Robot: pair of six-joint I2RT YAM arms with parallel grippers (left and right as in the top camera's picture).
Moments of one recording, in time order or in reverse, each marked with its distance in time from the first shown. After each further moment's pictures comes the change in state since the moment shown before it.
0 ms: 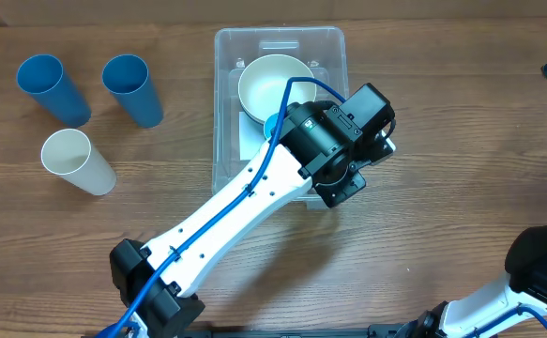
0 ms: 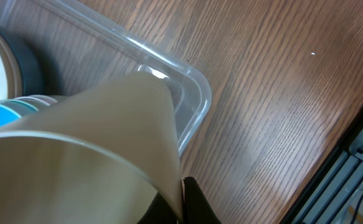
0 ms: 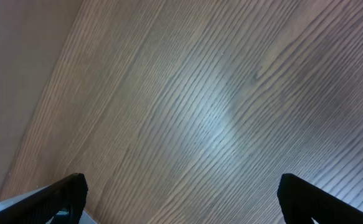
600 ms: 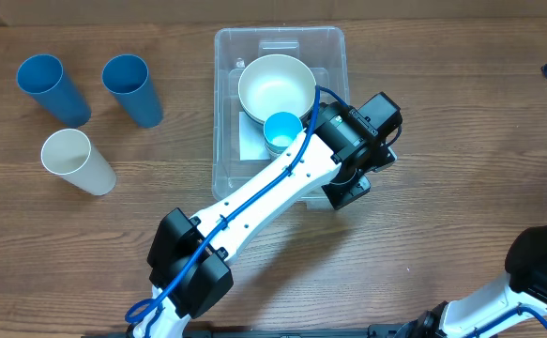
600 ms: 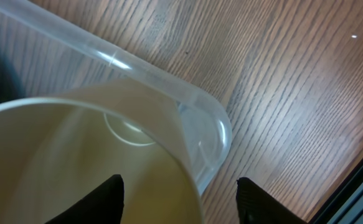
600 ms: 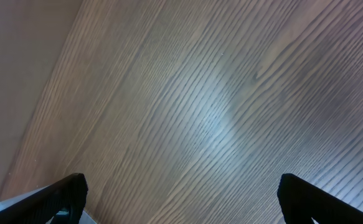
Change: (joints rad) left arm 0.000 0.169 0.003 0.039 0.002 0.040; right arm 0.000 0.000 0.000 0.000 0.000 0.000
